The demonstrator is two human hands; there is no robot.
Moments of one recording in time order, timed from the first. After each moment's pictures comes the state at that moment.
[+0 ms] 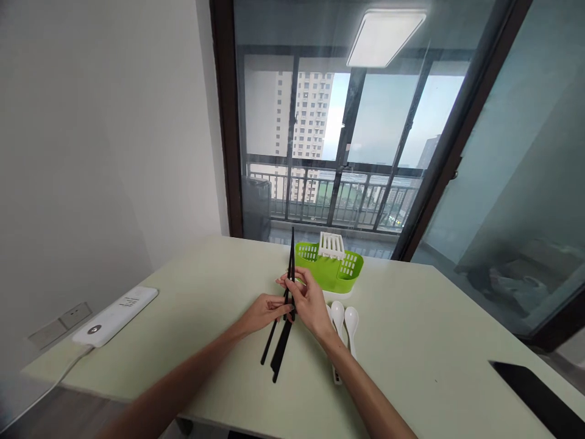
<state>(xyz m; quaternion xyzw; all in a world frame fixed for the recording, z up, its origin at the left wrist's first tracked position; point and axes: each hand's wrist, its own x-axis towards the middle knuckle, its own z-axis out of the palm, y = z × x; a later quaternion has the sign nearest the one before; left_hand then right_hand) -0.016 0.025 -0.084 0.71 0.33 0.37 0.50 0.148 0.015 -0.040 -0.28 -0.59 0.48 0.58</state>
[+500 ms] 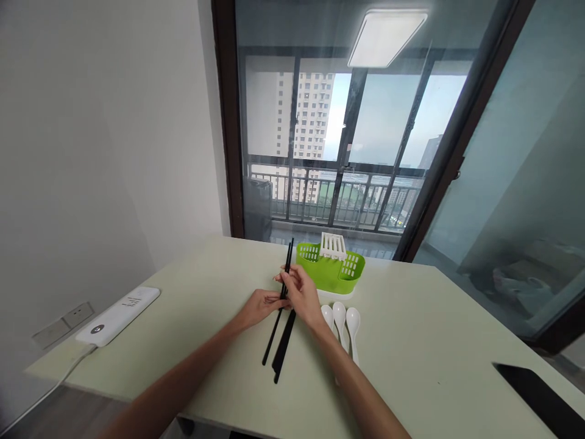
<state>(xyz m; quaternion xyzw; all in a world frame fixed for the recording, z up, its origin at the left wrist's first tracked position) -0.031 0.041 -0.090 0.71 0.39 0.40 0.44 0.131 0.036 -0.043 -0.27 -0.63 0.42 0.60</state>
